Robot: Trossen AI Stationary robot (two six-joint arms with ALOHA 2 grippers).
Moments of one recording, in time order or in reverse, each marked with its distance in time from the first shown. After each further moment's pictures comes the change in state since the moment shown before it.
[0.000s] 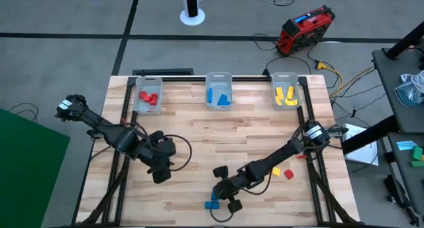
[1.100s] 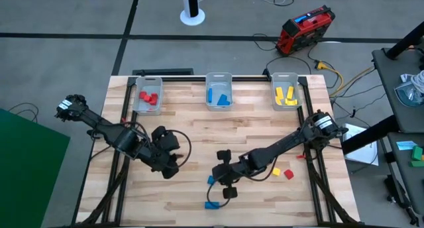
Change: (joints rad) left arm 0.003 0.000 0.000 0.114 -0.241 -0.039; right arm -0.080 -0.151 0.018 -0.184 0.135 0.133
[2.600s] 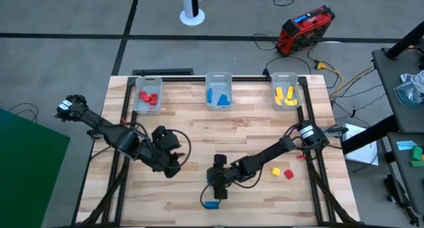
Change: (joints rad) left arm 0.000 0.005 -0.013 0.026 -0.046 -0.032; right arm 0.005 0.243 0.008 0.184 0.055 0.133
